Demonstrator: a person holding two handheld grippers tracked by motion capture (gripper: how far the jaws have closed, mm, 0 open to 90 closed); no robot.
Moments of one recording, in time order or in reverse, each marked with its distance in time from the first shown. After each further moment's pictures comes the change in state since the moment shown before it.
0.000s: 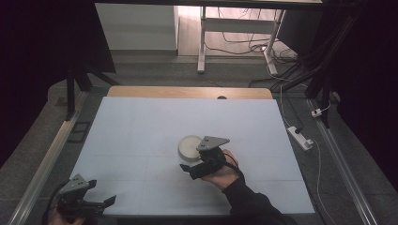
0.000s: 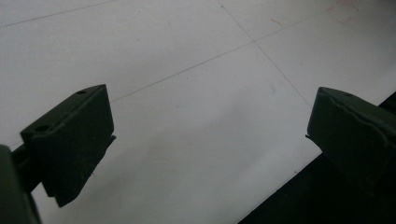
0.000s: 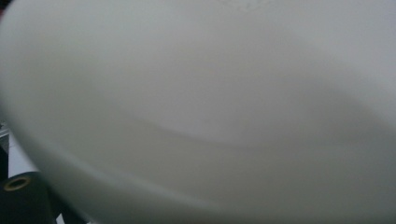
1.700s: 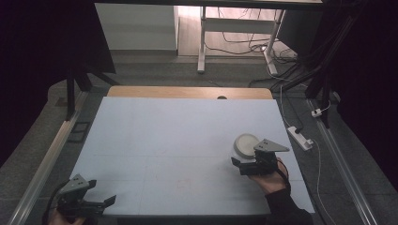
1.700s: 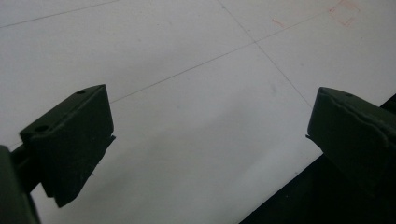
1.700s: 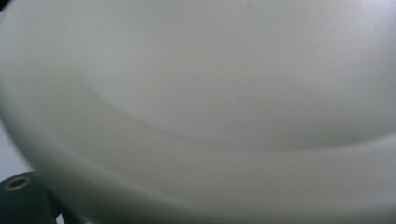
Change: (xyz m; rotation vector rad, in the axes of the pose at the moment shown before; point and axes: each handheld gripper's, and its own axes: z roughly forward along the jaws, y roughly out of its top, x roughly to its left) left arm 0.000 0.000 0.000 -0.003 0.004 -0.003; right arm -0.068 -0.078 -0.105 -0.055 -0.305 0.191
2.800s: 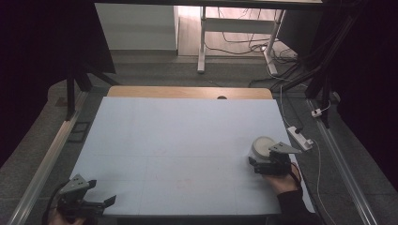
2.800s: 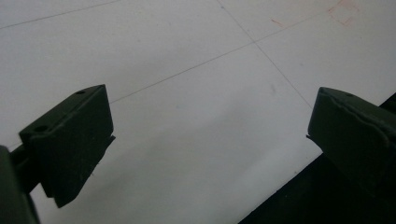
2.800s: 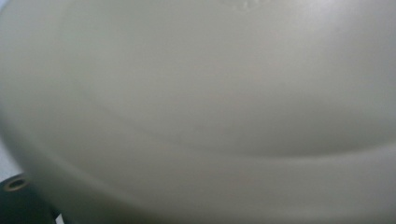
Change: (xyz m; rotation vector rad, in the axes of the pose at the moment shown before) left arm 0.000 0.000 0.000 -0.001 0.000 0.004; right arm -0.050 -0.039 -0.008 0.077 -0.191 0.085
